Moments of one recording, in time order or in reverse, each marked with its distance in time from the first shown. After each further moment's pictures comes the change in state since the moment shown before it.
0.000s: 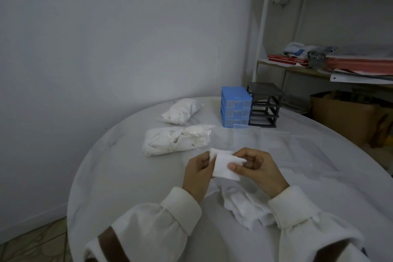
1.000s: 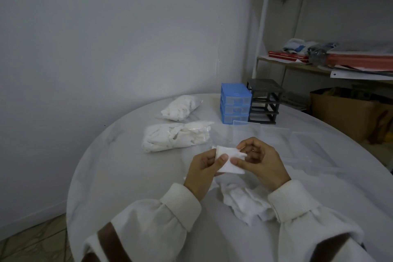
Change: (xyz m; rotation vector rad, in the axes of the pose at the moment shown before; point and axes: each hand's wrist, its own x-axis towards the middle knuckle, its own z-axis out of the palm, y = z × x) left_hand -0.001 0.003 0.005 -0.141 -0.148 -0.019; right_hand 0.004 0.009 -0.011 -0.209 0.152 -0.005
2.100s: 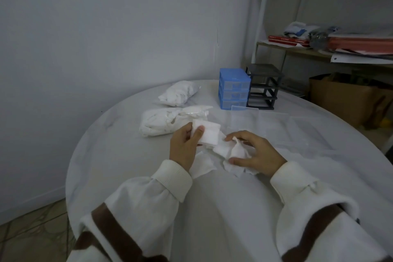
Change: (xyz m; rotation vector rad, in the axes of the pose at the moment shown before) left_hand 0.016 -0.004 -0.028 0.220 0.321 0.167; right_hand 0.000 0.013 -0.010 -0.348 -0.306 -0.063
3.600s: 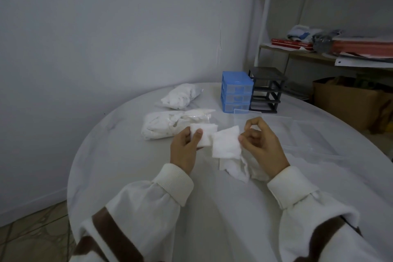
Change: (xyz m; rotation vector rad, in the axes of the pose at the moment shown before) left_hand 0.001 0.001 -0.001 -0.052 0.043 -0.104; right_hand 0.003 -0.019 0.005 0.301 0.316 -0.028
